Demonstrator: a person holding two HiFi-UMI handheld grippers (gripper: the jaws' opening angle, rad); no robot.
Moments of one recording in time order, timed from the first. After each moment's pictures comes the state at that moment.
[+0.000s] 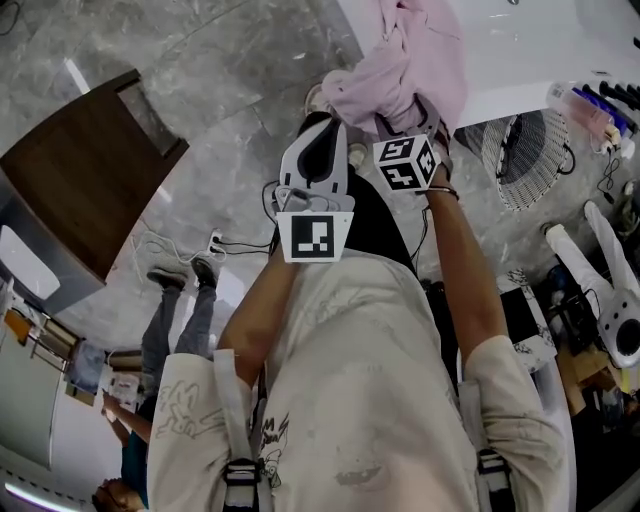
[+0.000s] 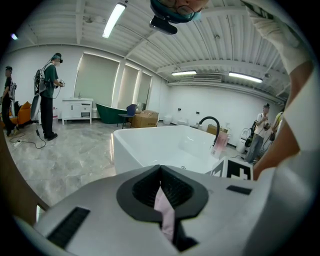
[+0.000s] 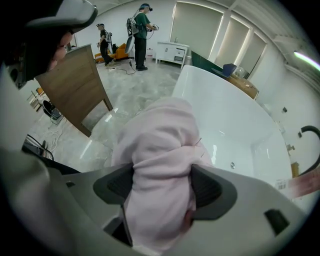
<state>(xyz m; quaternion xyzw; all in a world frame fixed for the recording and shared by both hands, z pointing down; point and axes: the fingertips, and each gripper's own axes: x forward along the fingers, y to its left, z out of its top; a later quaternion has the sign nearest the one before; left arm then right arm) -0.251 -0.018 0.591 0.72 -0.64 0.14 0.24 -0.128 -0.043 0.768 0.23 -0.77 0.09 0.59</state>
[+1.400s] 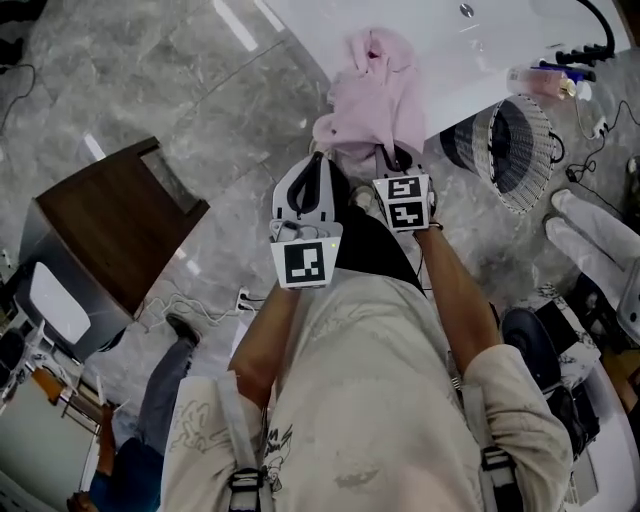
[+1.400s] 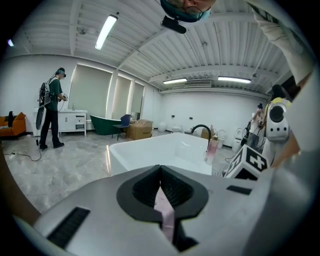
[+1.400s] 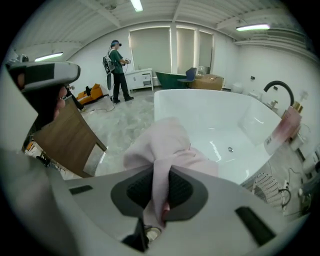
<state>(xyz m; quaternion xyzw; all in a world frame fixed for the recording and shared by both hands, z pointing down) -0.240 0.002 0.526 0.74 -0.64 0.11 0.19 -0.116 -0.019 0.680 0.36 -0.80 0.22 0.43</state>
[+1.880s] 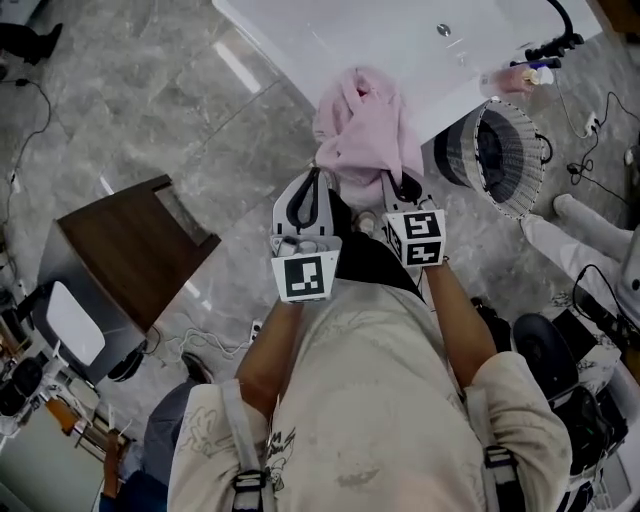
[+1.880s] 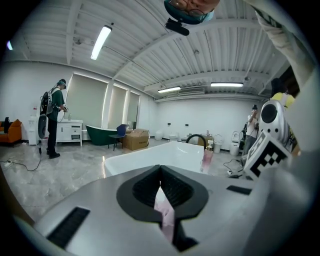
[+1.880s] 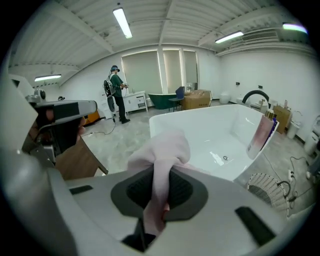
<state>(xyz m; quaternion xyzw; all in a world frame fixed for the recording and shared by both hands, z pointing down) -0.214 0.000 0.468 0.75 -0.63 0.08 0.14 -0.083 -0.014 0.577 0.42 -0.82 0.22 0.32</state>
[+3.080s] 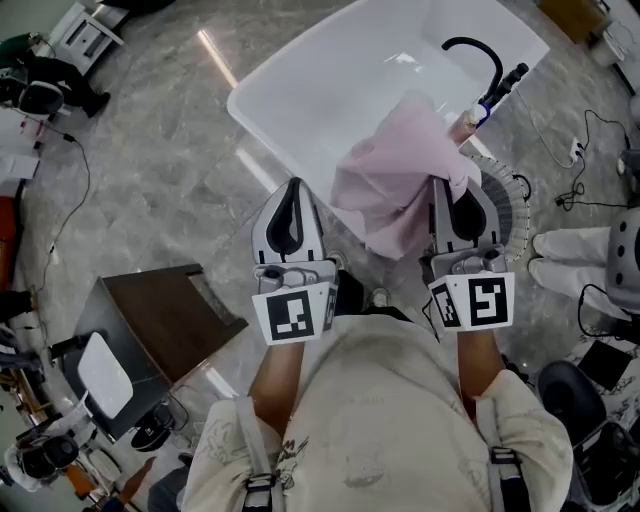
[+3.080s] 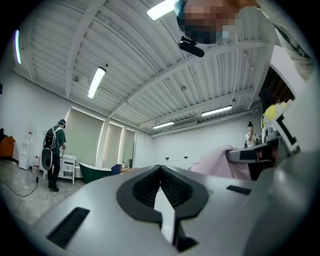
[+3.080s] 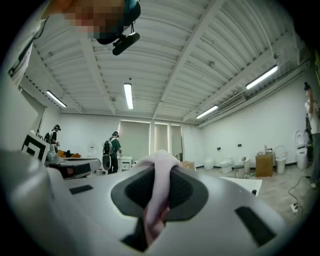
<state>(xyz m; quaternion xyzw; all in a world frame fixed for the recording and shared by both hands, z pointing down) -0.159 -0.049 0.231 0.77 -0.64 -0.03 -0.02 0.022 -0.065 0.228 0.54 -0.84 0.00 -0.01</state>
